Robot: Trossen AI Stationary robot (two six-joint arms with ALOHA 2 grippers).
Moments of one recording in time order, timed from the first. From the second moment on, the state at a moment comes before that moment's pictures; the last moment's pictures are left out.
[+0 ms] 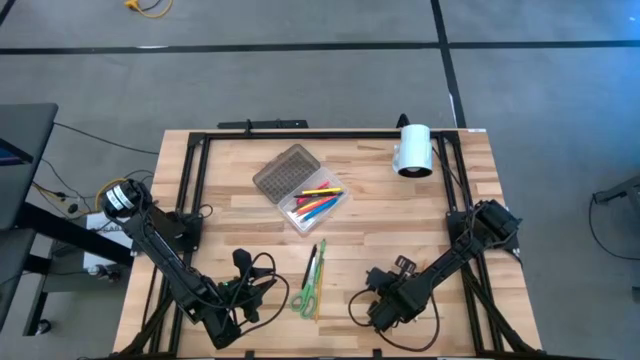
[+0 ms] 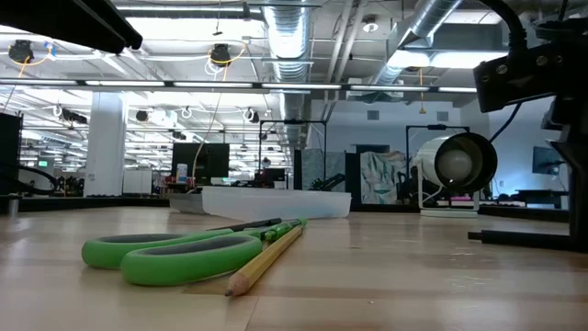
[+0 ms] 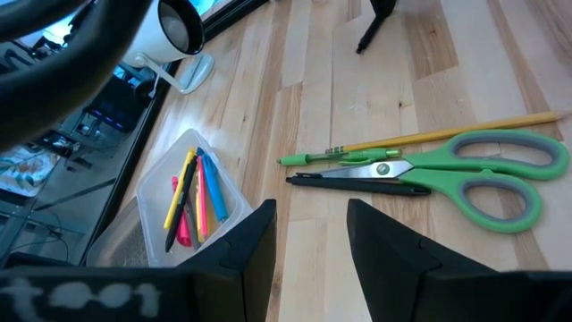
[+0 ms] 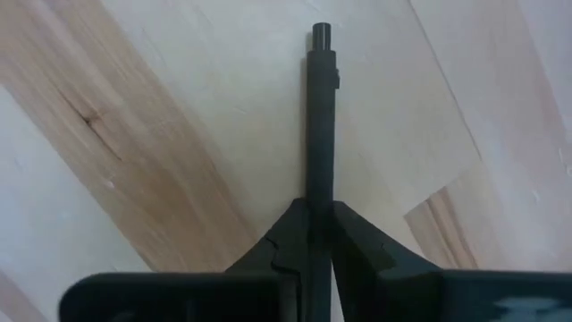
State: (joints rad) left arm -0.89 1.63 1.02 -0.59 -1.05 -0.51; right arm 0.72 2.00 1.21 -0.91 0.21 1.20
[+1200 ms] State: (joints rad) left arm -0.89 1.63 1.02 -0.62 -1.05 -0.51; right arm 0.65 2.01 1.22 -0.45 0.46 0.58
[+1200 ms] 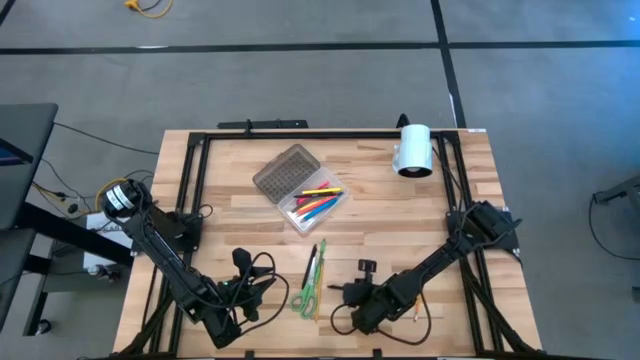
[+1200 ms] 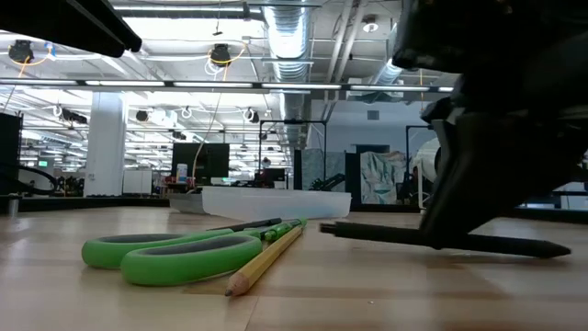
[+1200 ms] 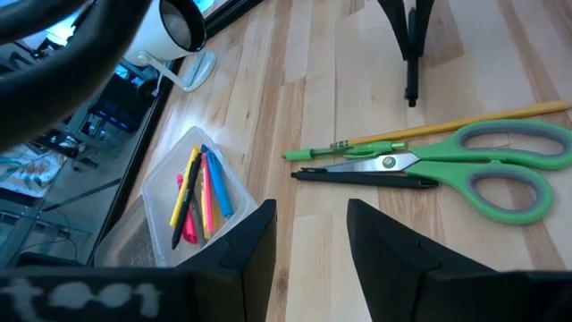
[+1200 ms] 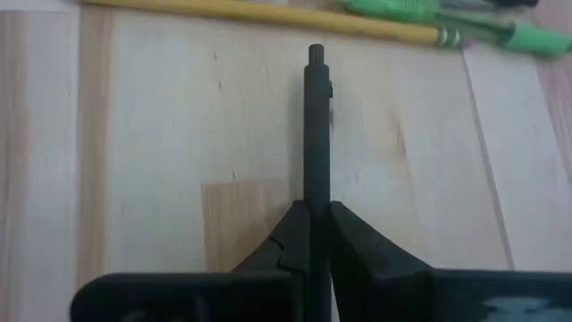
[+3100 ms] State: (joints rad) left arm -0.82 1.63 1.02 -0.82 -1.12 -0.51; right arm 0.08 2.01 1.30 -0.28 0.61 -0.50
